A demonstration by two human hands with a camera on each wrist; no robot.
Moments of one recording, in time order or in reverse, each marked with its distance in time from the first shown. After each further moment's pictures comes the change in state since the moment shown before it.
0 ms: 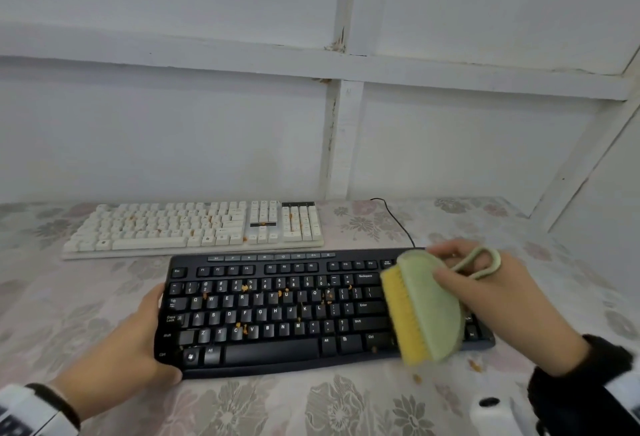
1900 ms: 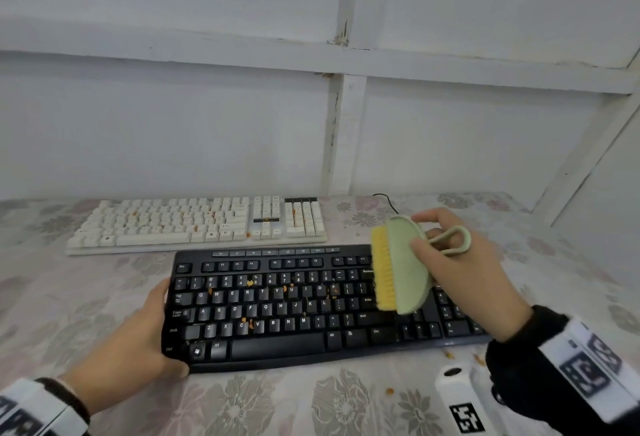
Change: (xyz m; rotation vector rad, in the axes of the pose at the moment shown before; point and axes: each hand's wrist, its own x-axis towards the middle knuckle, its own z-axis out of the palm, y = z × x) left_hand -0.005 0.009 0.000 0.034 0.001 -0.002; right_hand 0.016 -0.010 0.026 0.005 0.063 -0.050
